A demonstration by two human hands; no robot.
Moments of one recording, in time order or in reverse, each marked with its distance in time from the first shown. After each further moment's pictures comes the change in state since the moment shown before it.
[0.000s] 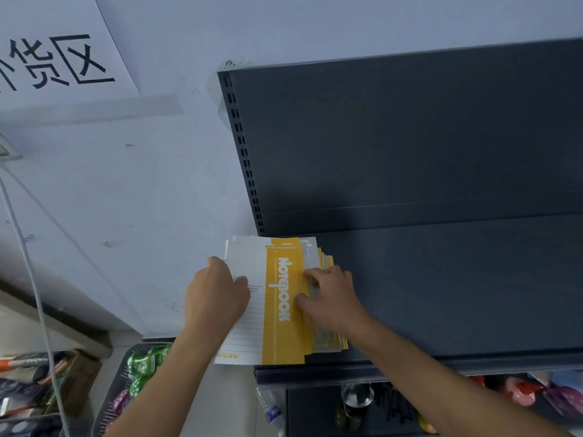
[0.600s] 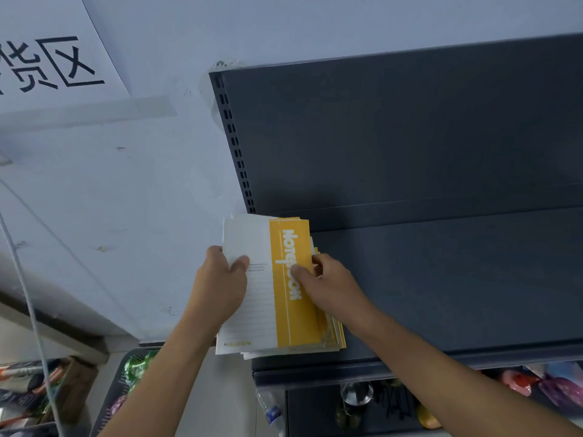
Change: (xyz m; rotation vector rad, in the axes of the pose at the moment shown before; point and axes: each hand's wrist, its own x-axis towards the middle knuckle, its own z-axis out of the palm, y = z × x) left_hand -0.002 0.020 -0.017 -0.433 -0.150 0.002; right_hand 0.003 -0.009 -0.015 0.396 0.021 0.054
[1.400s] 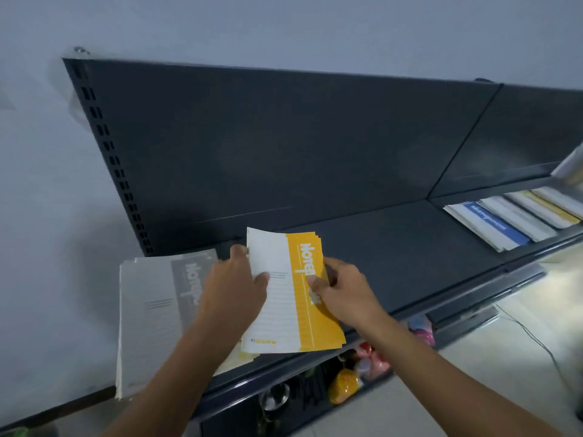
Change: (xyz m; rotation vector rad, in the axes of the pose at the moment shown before) left_hand -0.032 0.066 0.105 0.269 -0.205 0.448; right_hand -0.069 0.046 -0.113 -0.143 0.400 0.102
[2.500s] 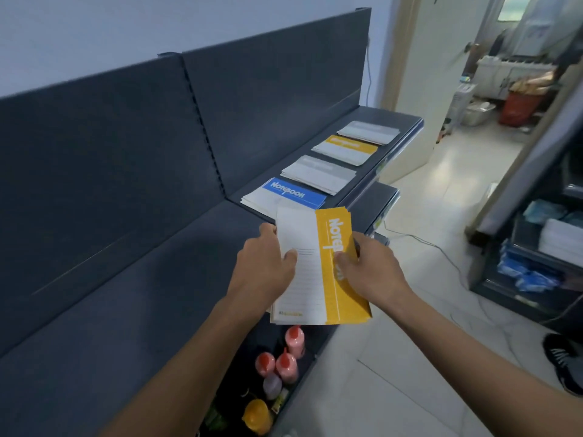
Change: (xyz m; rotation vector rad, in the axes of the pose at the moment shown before) left_hand -0.024 0.449 0.328 0.048 -0.395 0.501; right_hand -0.033 0.301 -0.415 -0.198 0.554 0.354
